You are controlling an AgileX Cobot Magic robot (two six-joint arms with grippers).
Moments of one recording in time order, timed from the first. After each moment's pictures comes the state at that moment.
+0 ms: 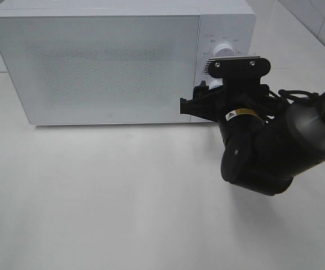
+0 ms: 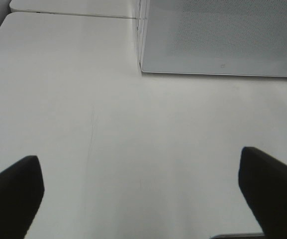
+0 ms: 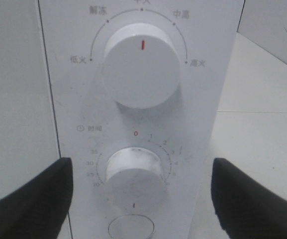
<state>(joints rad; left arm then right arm) -0.06 0.00 -0.52 -0.06 1.08 -0.06 0.71 1.99 -0.74 0.90 -1.22 -0.33</state>
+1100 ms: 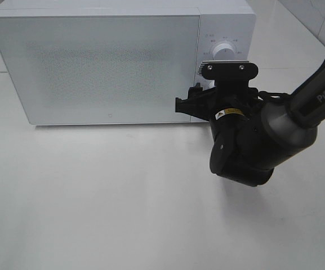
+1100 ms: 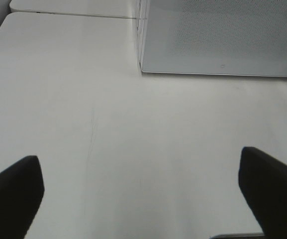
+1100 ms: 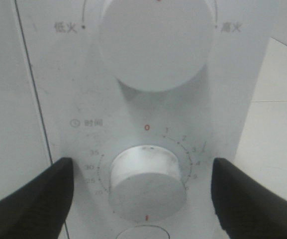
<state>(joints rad) -0.06 0.00 -0.52 -0.06 1.08 -0.06 0.67 2.10 -0.83 0.87 -1.20 -0.29</state>
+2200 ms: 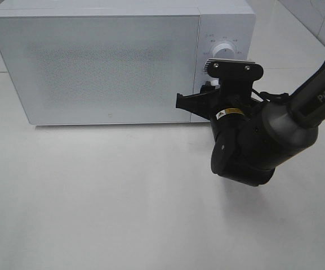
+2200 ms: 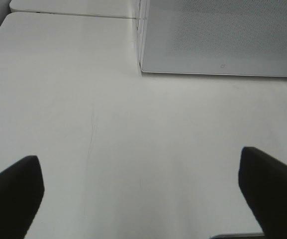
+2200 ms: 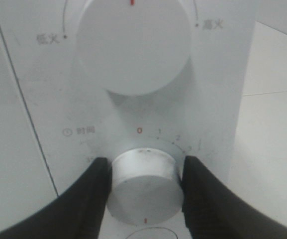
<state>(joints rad) -0.06 0.00 -0.52 -0.06 1.08 -0.06 0.67 2.10 -0.83 0.85 -1.21 -0.17</state>
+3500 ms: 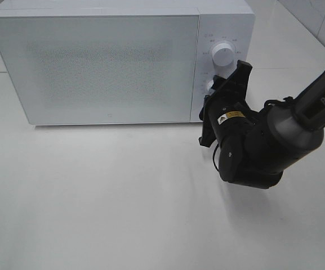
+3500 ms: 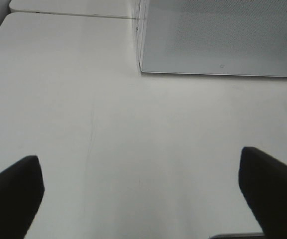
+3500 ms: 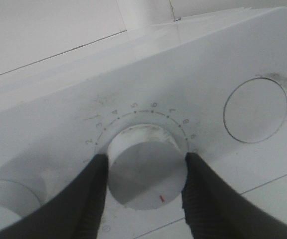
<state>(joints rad) -0.06 0.00 -0.52 -0.06 1.08 -0.06 0.64 2.11 -0.81 0.72 -1.22 1.71</state>
